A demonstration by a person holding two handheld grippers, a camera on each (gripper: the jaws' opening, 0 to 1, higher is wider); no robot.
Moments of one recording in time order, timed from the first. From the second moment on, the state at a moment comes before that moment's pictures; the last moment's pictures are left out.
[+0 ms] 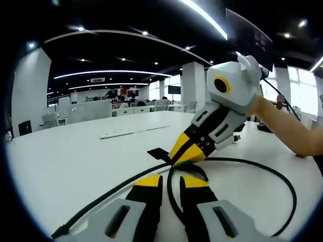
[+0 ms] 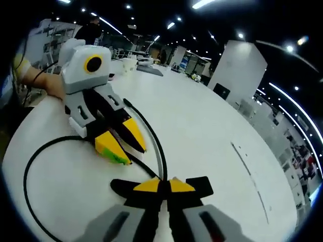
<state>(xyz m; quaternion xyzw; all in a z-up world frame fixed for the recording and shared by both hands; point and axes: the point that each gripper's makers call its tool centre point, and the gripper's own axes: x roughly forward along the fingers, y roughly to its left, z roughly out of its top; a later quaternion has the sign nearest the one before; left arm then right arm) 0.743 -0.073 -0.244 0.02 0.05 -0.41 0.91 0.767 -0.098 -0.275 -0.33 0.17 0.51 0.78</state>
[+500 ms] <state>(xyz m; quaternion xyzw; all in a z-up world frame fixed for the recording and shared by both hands) 0.770 -0.073 -0.248 0.07 0.02 -0.40 0.91 0.766 -0.100 -0.277 -0.33 0.17 0.51 0.78</state>
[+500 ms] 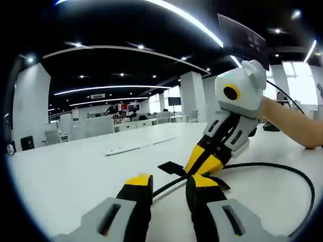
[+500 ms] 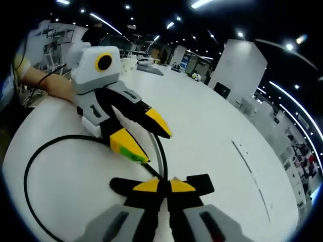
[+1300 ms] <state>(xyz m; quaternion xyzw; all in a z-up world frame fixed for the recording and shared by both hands) 0.771 -0.073 -0.265 0.05 0.08 -0.40 0.91 0.765 -0.110 -0.254 -0.37 0.12 0.50 0.77</state>
